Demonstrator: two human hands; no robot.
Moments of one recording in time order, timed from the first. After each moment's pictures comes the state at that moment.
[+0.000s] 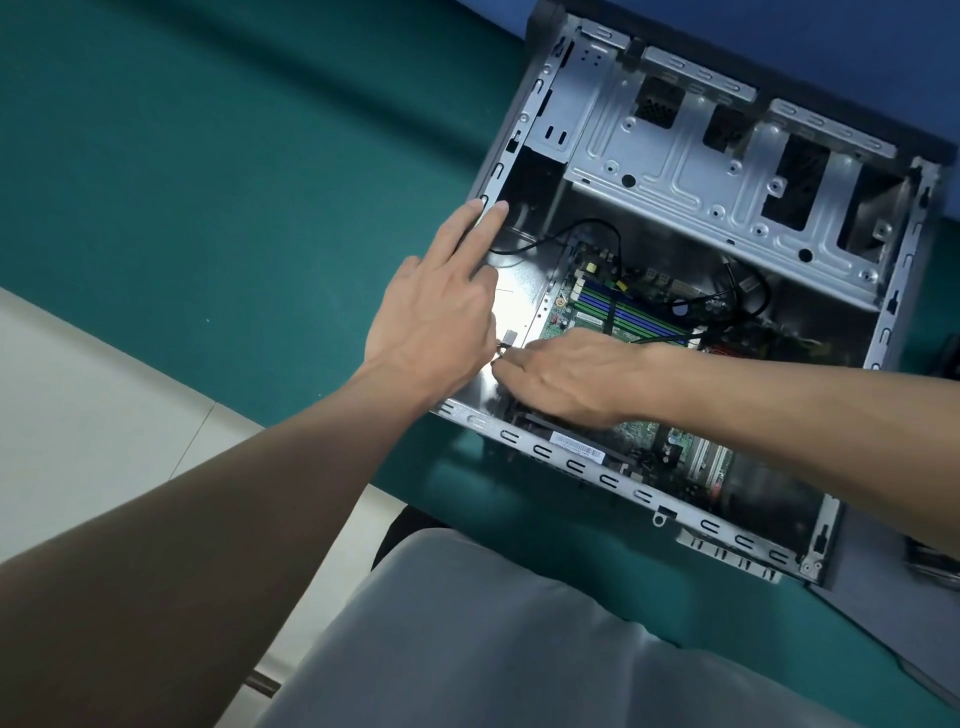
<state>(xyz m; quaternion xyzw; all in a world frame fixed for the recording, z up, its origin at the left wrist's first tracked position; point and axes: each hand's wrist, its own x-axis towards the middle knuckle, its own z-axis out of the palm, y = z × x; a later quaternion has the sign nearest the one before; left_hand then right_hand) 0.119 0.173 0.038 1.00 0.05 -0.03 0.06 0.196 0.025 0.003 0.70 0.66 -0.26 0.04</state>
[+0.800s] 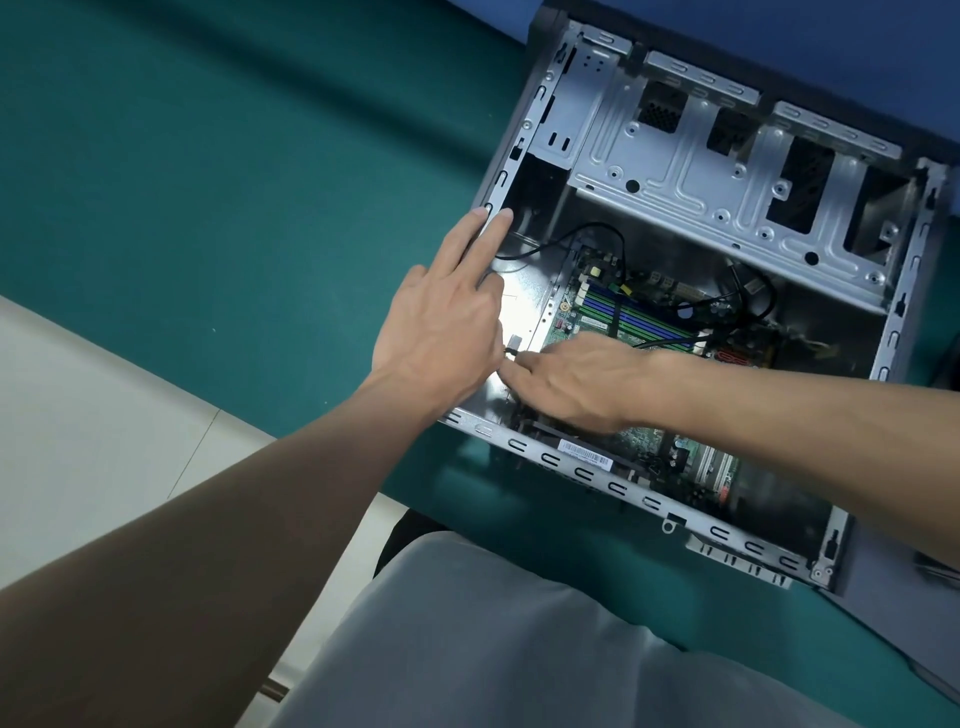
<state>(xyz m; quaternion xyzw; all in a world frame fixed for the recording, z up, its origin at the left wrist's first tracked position) 0.119 0.174 0.034 1.00 0.04 -0.02 0.07 0.196 0.026 0.008 0.69 0.67 -0.26 0.11</state>
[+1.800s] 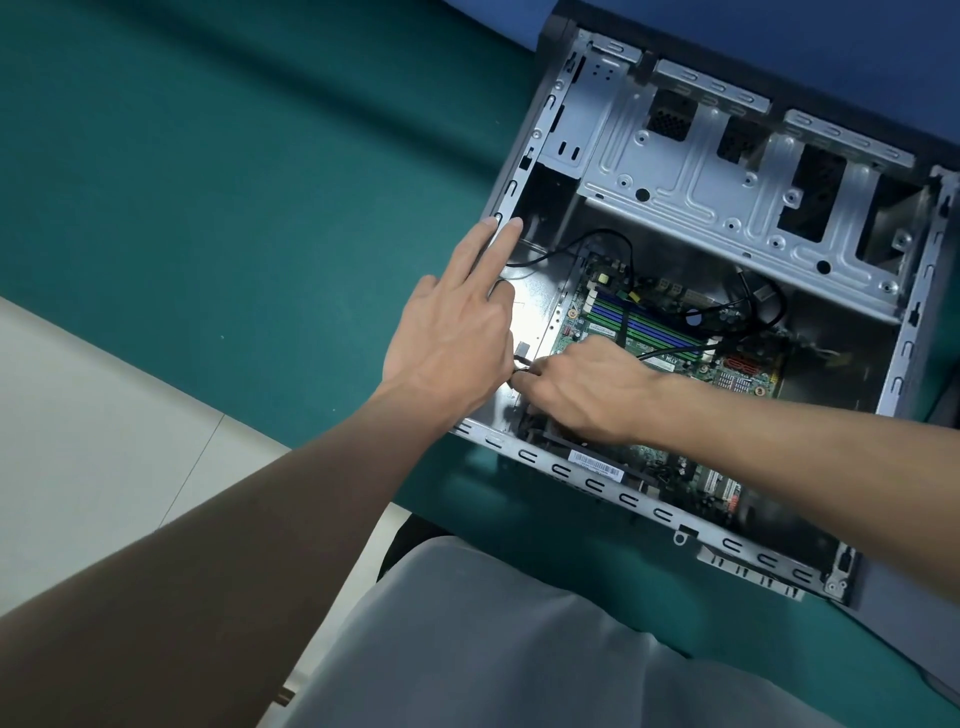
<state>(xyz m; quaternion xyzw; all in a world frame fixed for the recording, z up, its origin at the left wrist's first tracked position) 0.119 0.174 0.034 1.00 0.04 -0.02 0.06 0.192 0.029 0.014 0.72 0.64 -0.21 0.14</state>
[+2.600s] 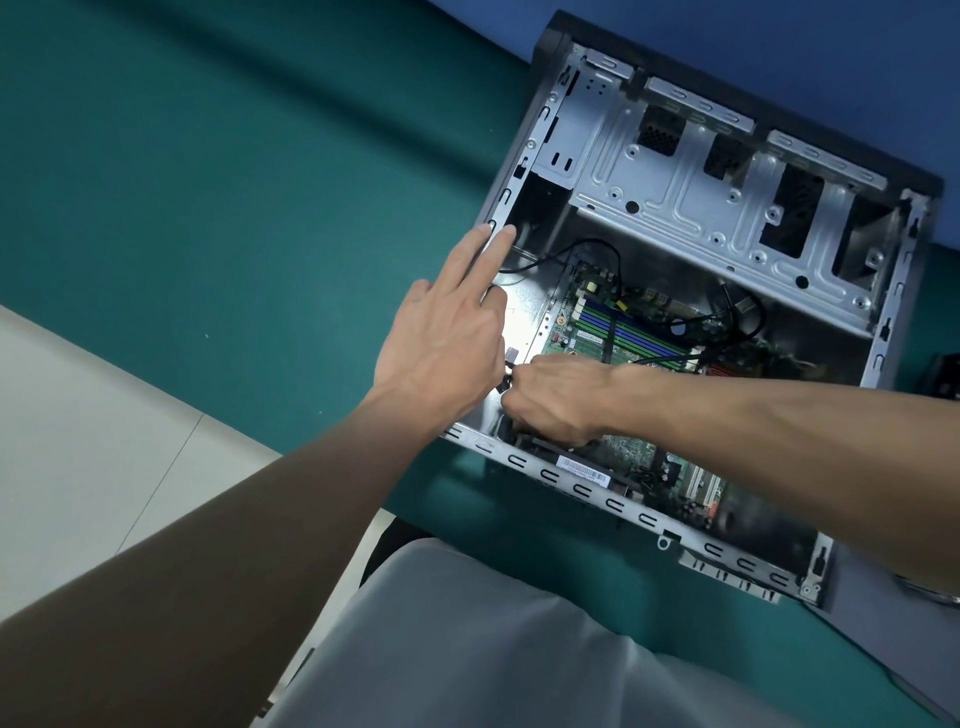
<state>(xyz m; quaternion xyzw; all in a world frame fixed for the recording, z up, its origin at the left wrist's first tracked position) 0.120 0.175 0.031 1.00 0.04 -0.02 0.07 0.195 0.045 0.013 0.69 0.62 -0.36 0.10</state>
